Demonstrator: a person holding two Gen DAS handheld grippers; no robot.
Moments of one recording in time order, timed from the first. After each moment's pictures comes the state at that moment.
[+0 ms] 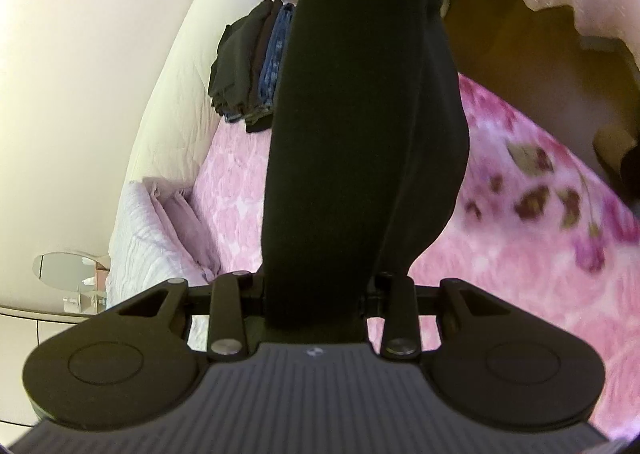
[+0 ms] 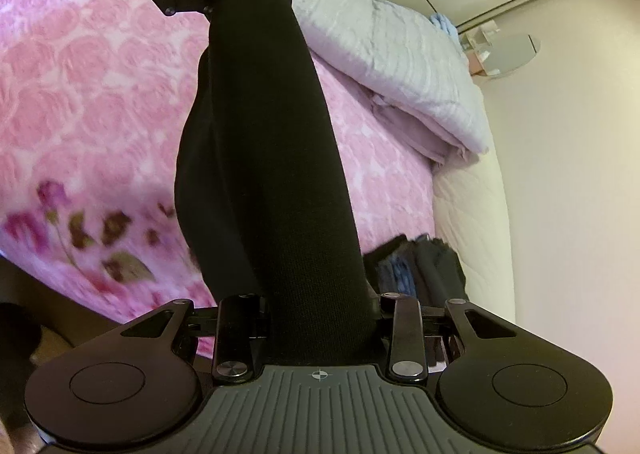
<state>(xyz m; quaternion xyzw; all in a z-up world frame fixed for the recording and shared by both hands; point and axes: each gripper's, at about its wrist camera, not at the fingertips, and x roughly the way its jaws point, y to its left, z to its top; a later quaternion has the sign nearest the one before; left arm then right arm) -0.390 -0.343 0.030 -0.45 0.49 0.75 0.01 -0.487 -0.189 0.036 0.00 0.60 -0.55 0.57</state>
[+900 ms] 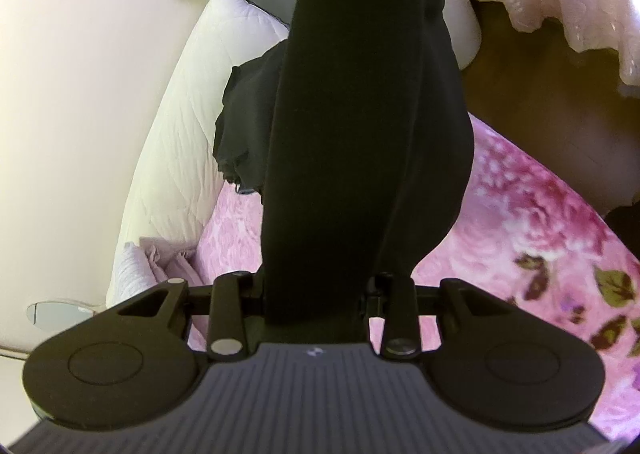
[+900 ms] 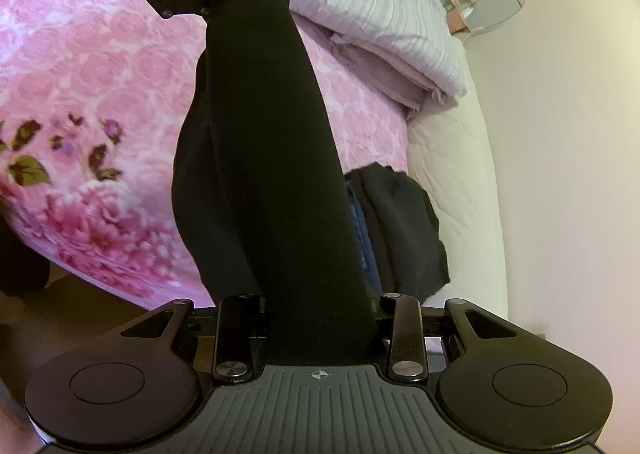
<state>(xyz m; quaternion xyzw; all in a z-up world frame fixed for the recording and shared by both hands) -0.606 -0.336 0.010 -0.42 0.49 0.76 0.03 -0.705 -0.214 0.050 0.03 0.61 -0.56 0.56</state>
